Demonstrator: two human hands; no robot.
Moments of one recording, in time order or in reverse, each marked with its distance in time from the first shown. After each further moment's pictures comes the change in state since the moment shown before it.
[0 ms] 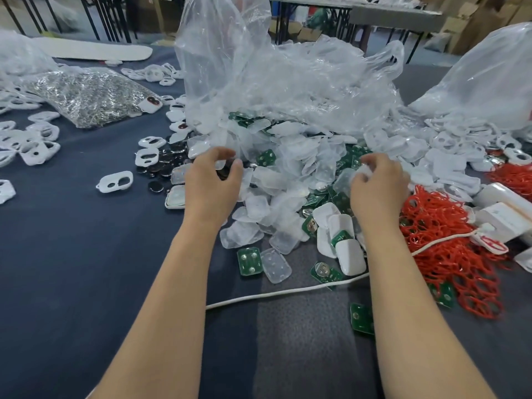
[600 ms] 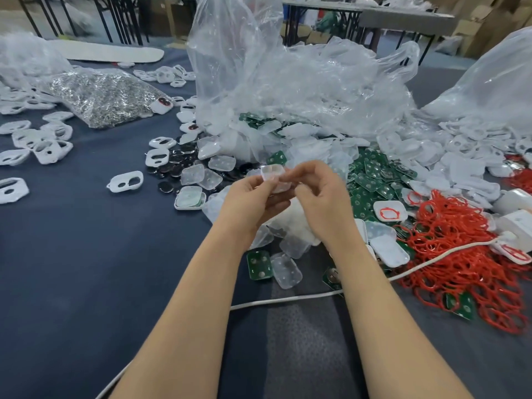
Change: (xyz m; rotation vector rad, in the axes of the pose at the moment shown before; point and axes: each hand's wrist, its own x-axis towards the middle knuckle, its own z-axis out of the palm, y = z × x) left_hand -0.019 0.013 0.024 -0.831 -0.376 -0.516; right_hand -0.051 -0.049 0.025 0.759 -0.435 -0.222
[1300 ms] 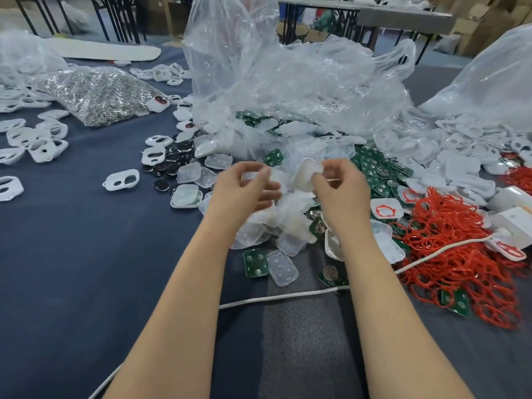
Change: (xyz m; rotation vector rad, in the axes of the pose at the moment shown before) left_hand 0.002 0.004 -0.013 0.259 0.069 0.166; right_hand 0.009 0.009 -0.020 -0.204 0.256 0.127
